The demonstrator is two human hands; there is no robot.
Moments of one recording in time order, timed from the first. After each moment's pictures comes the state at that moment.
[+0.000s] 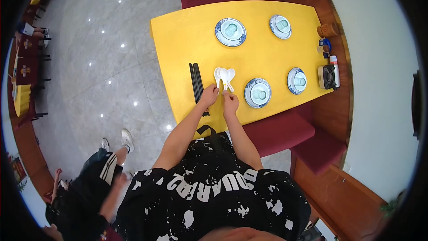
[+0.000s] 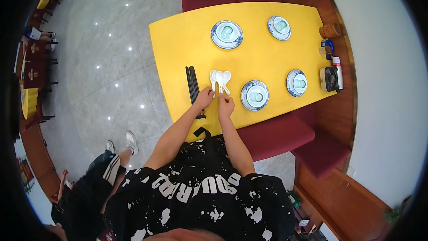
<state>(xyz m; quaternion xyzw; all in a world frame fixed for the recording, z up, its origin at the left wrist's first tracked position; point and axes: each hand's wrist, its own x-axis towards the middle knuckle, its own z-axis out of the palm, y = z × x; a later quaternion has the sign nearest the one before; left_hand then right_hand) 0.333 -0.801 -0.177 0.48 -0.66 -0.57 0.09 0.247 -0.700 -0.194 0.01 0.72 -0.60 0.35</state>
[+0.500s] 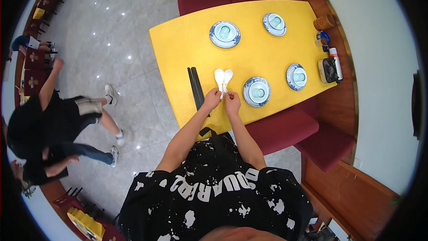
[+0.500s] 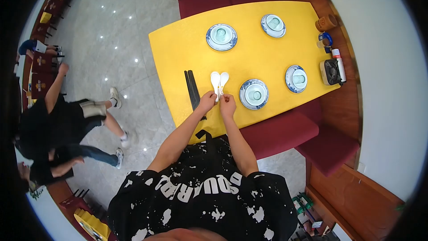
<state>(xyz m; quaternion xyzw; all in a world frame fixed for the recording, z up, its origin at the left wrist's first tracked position) 0.317 -0.782 -0.168 0.50 -0.53 -0.68 0.06 0.233 -0.694 -0.173 -0.14 0.81 -0.50 0.25</state>
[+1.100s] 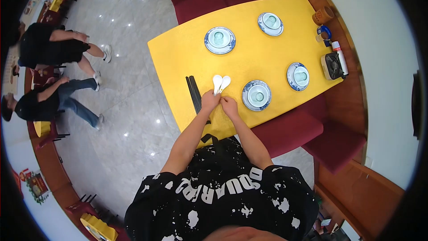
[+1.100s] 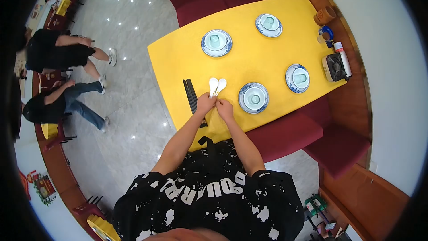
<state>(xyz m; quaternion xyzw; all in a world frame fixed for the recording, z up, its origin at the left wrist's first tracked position) 0.295 -0.806 -0.151 0.55 -0.70 -0.45 0.00 0.211 -0.705 -0.163 -0.27 0.81 -0.41 0.34</state>
